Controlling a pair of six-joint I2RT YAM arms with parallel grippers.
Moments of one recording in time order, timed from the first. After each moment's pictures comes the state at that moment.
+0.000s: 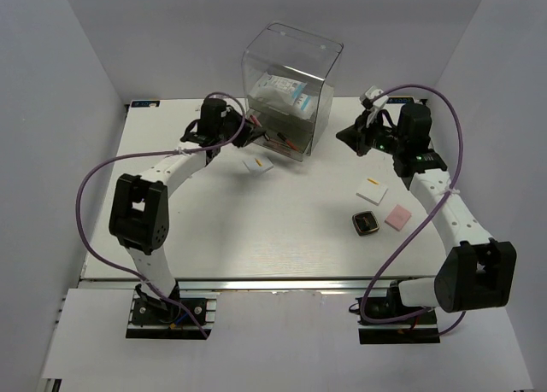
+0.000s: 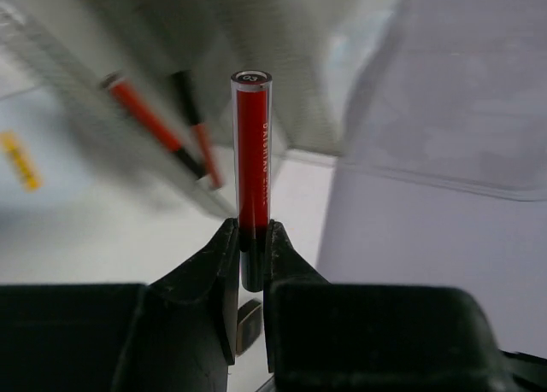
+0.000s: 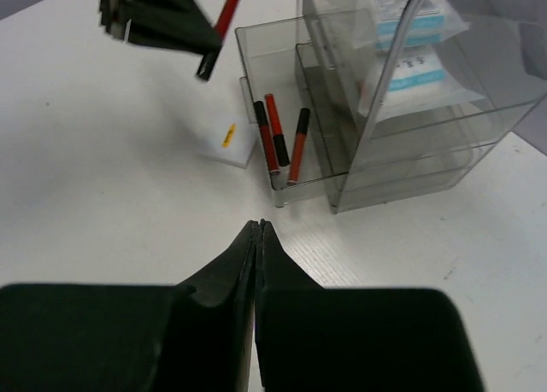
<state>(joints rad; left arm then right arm) -0.32 1.82 1.35 -0.06 0.26 -1.09 0.16 1.34 1.12 -0.05 -0.74 -0.18</state>
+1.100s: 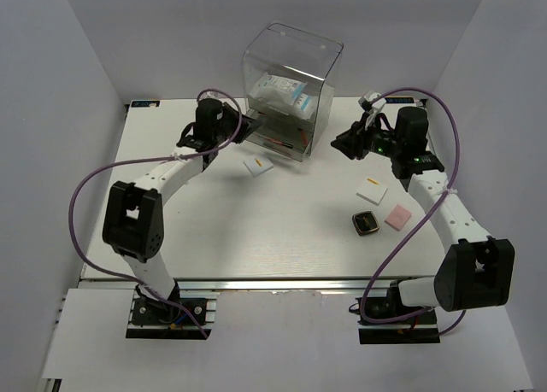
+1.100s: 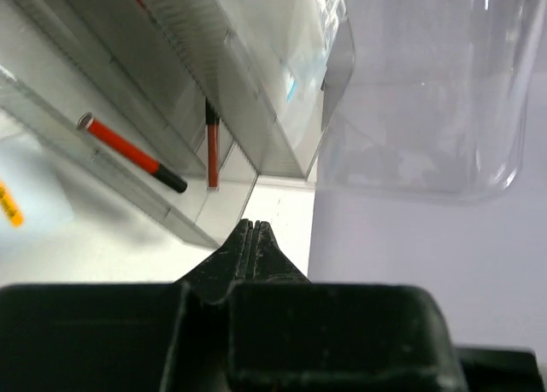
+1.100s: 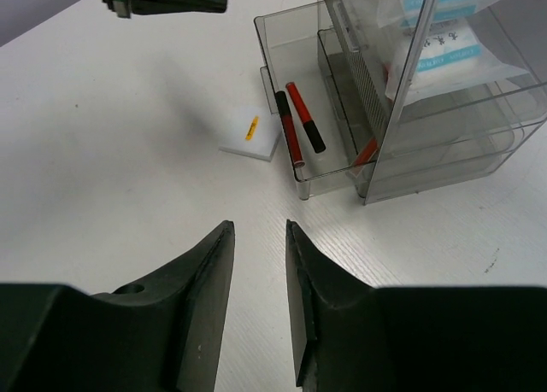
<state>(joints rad) -0.34 1.79 1.37 0.07 0.21 -1.11 0.16 1.34 1.08 -0.04 -0.78 -0.11</state>
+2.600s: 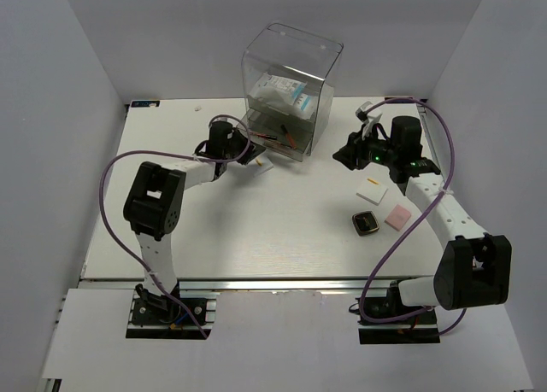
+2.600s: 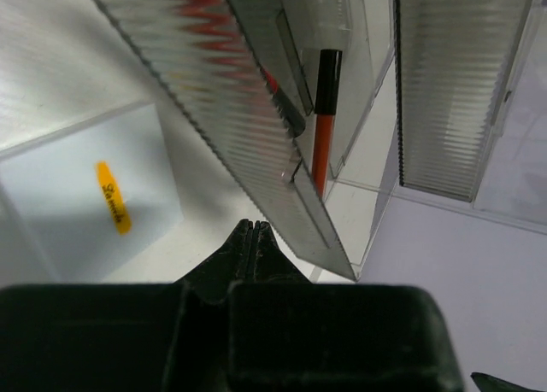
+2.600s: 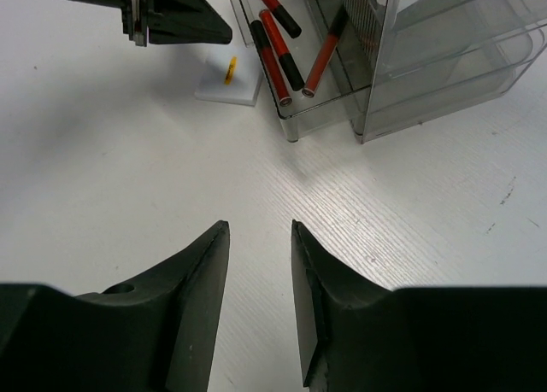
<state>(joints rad) -0.34 1.98 1.20 0.28 0.24 -1.13 0.16 1.35 1.02 -0.11 -0.70 -0.14</state>
